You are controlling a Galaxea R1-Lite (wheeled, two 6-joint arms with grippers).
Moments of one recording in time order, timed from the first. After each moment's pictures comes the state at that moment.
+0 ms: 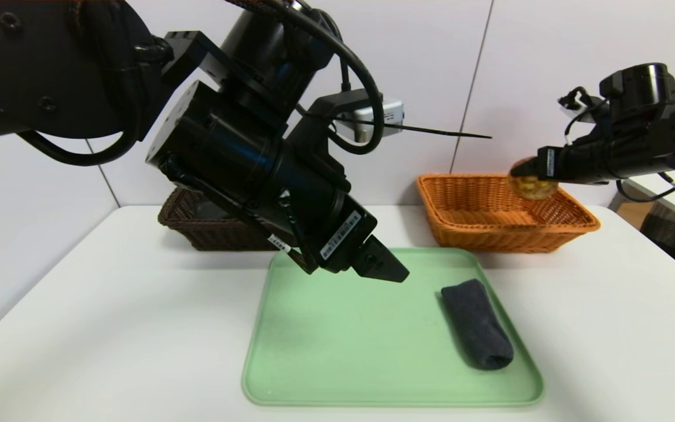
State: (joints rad) left arm -0.79 1.84 -1.88 0.74 -0.25 0.21; right arm -0.04 1.96 -1.65 0.28 0.14 0.03
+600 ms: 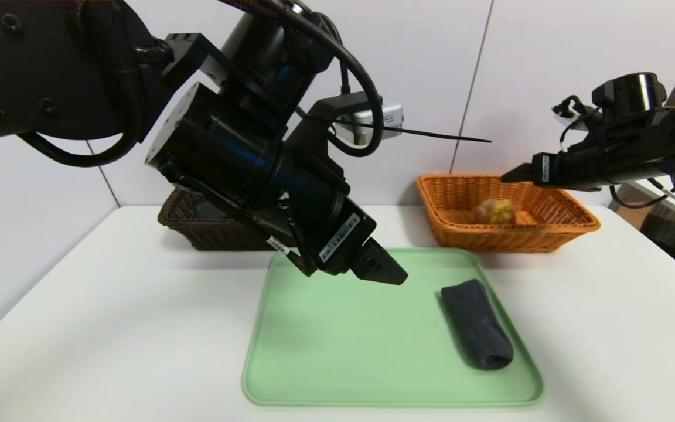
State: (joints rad) left arm -0.79 1.84 -1.87 0.75 -0.25 0.21; right arm -0.04 1.98 -1.65 0.29 0.19 0.03
